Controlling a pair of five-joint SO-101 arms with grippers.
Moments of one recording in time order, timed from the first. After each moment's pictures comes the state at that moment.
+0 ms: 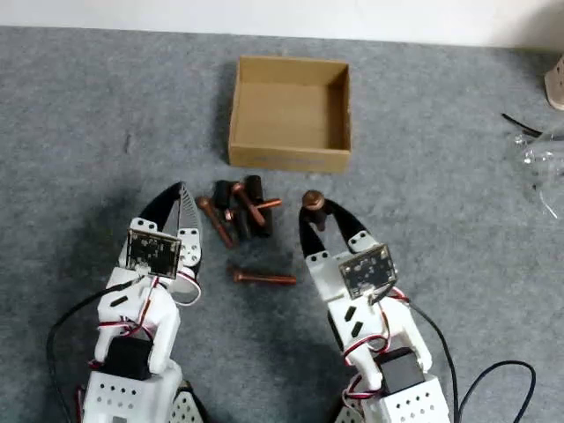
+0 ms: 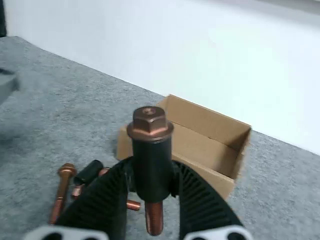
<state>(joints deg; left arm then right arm) 4.0 -102.4 96.0 23.0 -3.8 -25.0 -104.0 96.0 19.2 12.8</state>
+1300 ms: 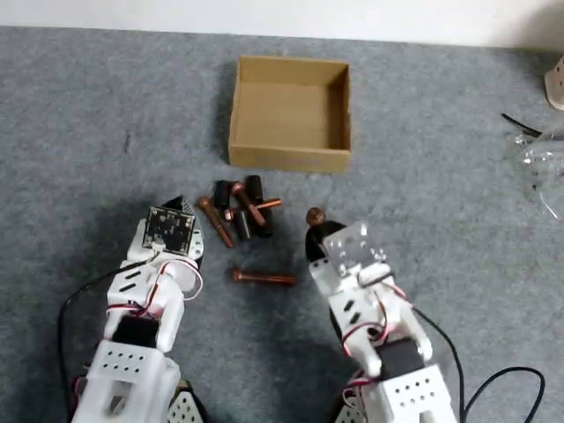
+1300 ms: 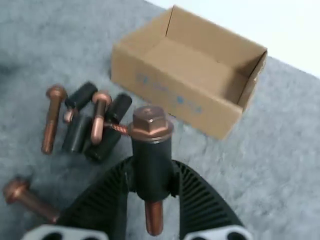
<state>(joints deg) 1.5 -72.6 95.7 6.4 -5.5 -23.5 -87.4 88.6 27.1 15.5</state>
